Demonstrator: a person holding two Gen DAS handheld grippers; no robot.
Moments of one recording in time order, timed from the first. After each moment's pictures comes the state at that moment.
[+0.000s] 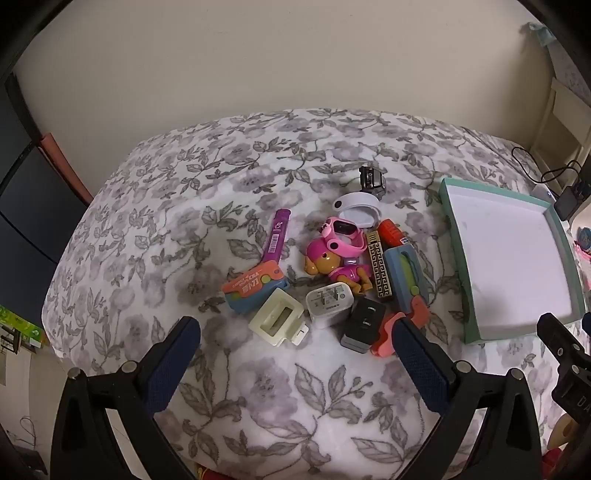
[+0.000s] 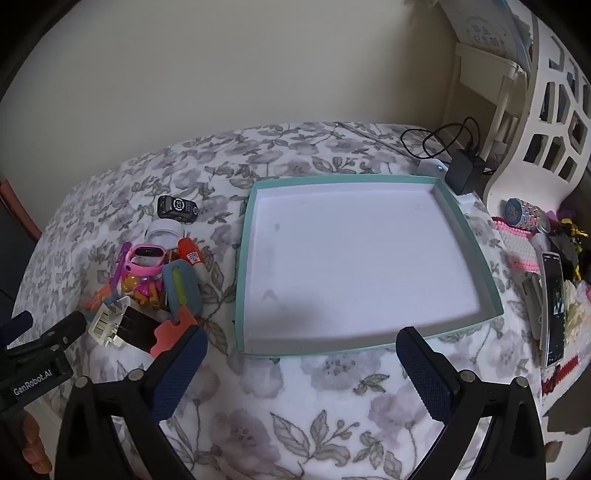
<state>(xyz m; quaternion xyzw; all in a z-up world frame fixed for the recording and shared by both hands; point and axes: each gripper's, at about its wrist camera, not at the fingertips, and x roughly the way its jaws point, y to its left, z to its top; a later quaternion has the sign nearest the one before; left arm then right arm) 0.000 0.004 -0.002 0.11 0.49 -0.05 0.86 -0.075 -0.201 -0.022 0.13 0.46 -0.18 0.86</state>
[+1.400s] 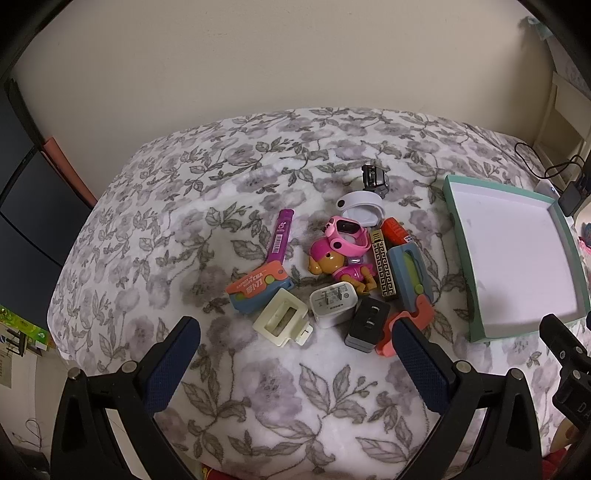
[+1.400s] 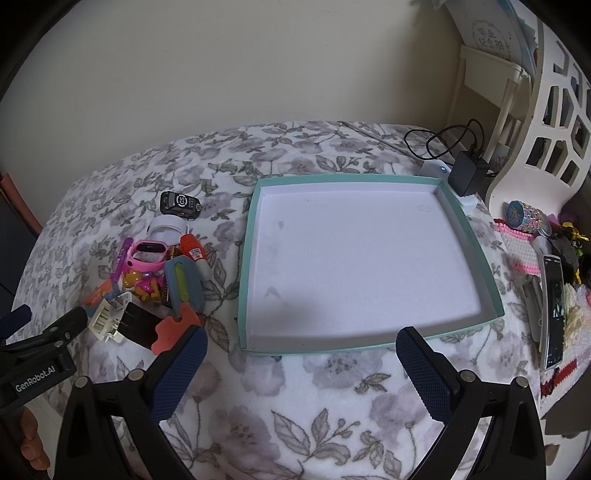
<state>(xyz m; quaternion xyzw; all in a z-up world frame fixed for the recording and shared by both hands) 0.002 0.008 -0.003 0.11 0.49 -0.04 0.86 -0.074 -0.198 -0.021 0.11 0.46 -0.17 0.86</state>
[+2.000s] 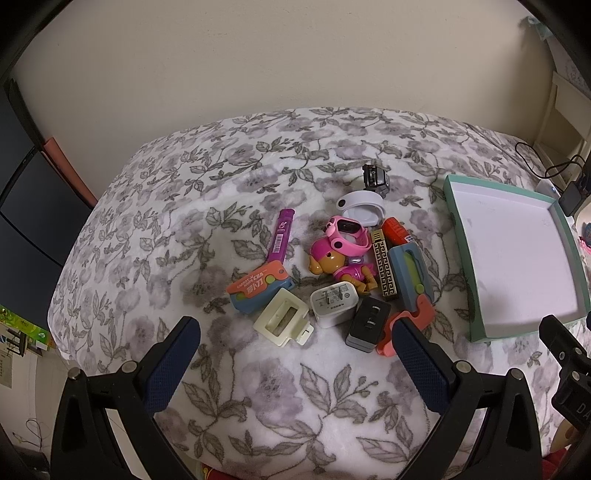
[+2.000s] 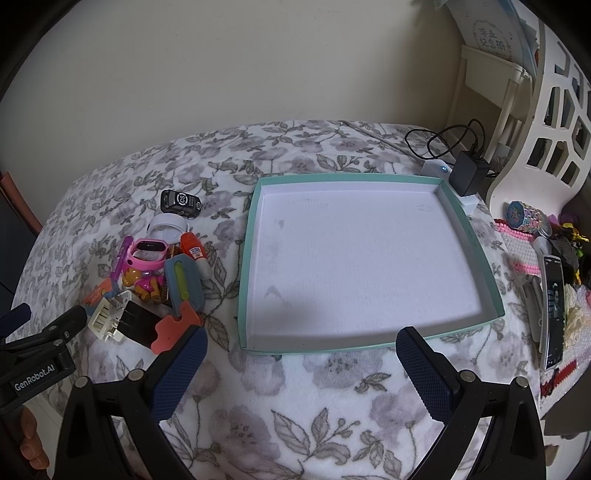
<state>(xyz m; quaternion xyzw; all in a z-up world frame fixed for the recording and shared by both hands) 0.002 0.007 -0.003 0.12 0.49 -0.04 0.86 -0.073 -0.198 -0.021 0.11 0.46 -0.17 0.86</state>
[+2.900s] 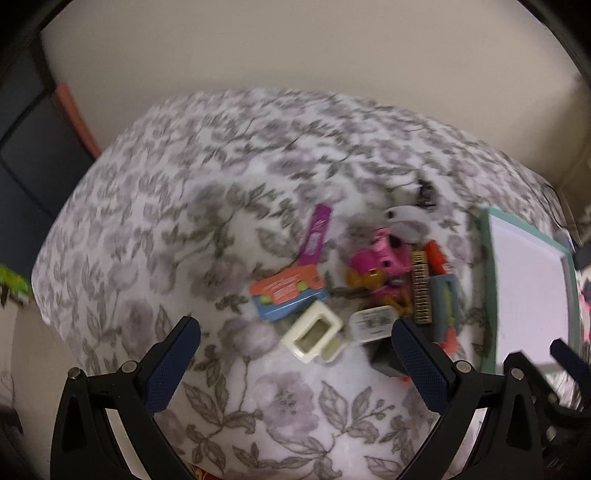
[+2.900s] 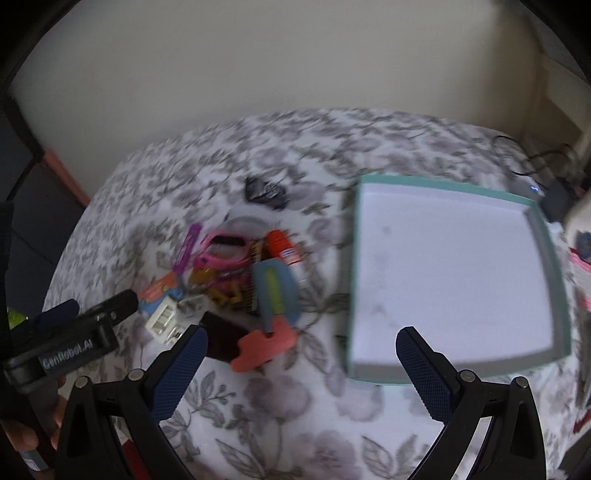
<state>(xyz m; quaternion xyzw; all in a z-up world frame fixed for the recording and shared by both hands) 0.048 0.058 -0.019 0.03 0.54 0.00 0.84 -0.006 -0.142 -0.032 0.12 0.49 -0.04 0.86</state>
